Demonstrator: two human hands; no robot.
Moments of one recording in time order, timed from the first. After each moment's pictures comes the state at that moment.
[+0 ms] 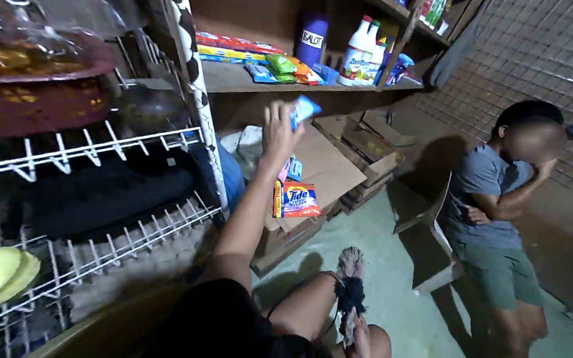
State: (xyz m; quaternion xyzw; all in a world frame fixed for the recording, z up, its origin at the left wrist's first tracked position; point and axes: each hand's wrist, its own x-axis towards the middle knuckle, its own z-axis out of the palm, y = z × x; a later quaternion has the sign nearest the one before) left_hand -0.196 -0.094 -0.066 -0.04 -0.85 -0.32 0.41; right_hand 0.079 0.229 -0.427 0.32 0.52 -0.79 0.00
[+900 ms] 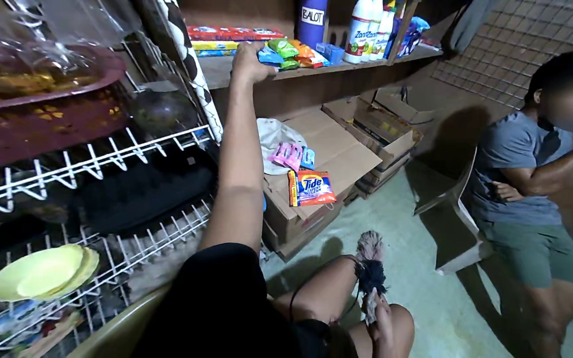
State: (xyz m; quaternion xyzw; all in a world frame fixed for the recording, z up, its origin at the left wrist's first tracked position) left_hand -0.293 -0.206 0.021 0.02 -0.91 -0.32 0.25; right_hand 0.076 0.229 -0.427 0.32 0.48 -0.82 0.00
